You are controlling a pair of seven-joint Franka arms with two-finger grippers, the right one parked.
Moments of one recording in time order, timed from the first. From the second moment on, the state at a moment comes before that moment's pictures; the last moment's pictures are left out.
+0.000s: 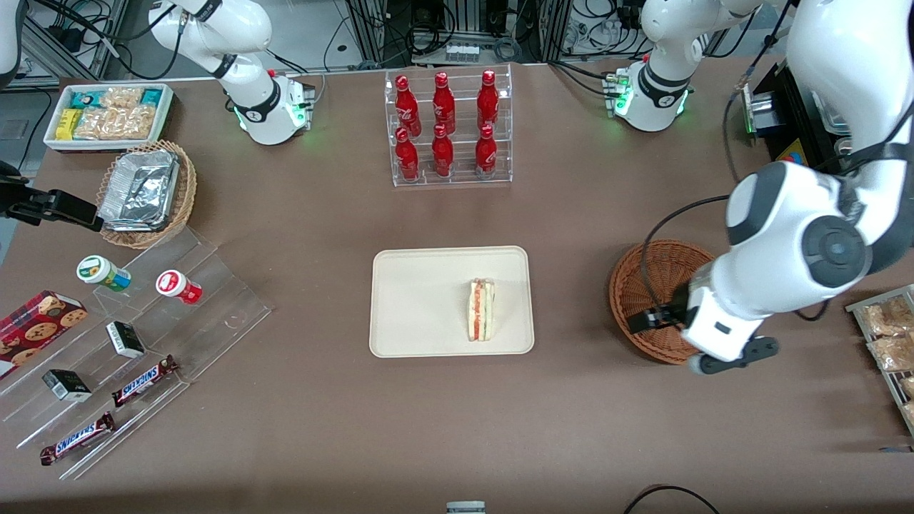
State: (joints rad) arm 0.28 0.52 -0.67 -1.38 0.18 1.80 -0.62
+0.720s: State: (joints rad) arm 0.15 0.39 -0.40 -1.38 0.16 1.67 -0.43
